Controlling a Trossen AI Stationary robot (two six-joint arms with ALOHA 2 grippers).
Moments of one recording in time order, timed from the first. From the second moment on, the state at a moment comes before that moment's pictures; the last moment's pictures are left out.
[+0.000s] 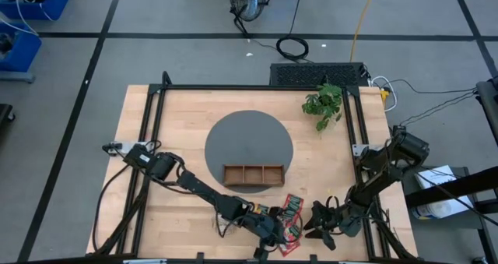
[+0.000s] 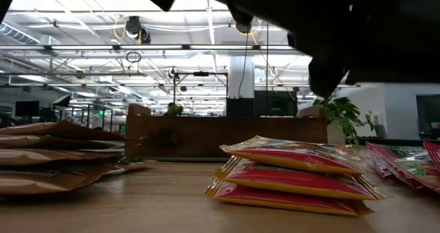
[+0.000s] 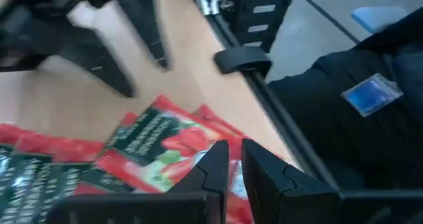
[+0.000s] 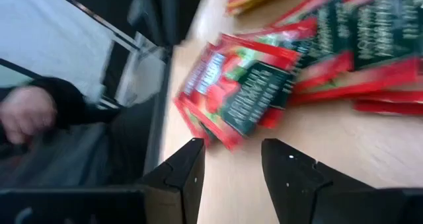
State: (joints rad) left arm -0.48 2.37 1.70 0.15 0.03 -0.14; right arm 0.99 1.74 0.43 0.77 0.45 1.09
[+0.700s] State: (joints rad) left arm -0.48 2.39 1.69 0.11 0.02 -0.11; right arm 0.99 1.75 0.43 0.77 0.48 1.14
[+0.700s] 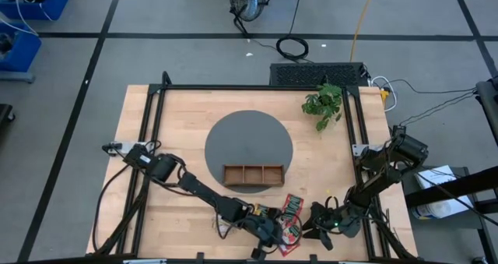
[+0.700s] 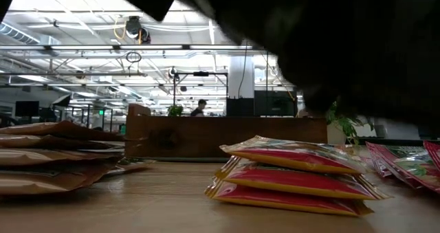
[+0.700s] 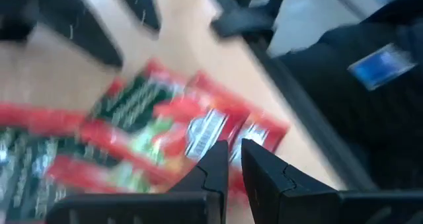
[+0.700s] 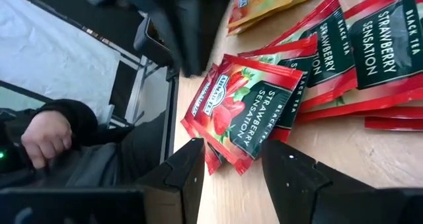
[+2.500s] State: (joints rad) left arm -0.43 2.61 2.03 -0.07 0.09 -0.20; right arm 1.00 1.65 0.43 0.55 0.31 1.33
